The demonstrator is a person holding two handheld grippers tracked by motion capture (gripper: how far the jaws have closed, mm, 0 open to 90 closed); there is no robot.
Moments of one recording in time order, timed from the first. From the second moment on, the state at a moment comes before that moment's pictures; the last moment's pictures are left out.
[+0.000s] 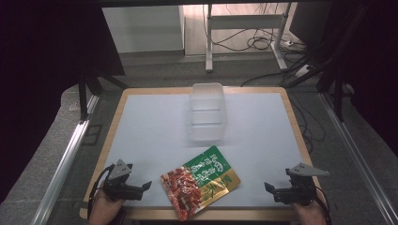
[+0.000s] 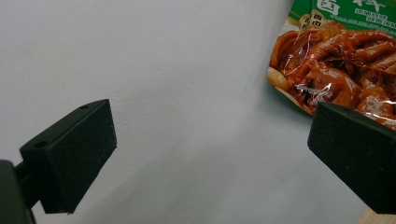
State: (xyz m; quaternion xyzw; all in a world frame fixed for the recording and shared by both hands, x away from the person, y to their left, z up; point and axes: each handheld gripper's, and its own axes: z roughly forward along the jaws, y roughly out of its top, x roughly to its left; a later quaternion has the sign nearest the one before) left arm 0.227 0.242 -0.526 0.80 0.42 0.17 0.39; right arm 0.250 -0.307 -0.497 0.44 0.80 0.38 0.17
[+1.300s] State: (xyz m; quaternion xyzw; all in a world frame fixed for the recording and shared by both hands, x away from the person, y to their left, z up) left arm 0.229 0.240 -0.526 0.80 0.43 0.18 0.38; right arm 0.259 -0.282 -0.494 0.40 0.80 0.42 0.18
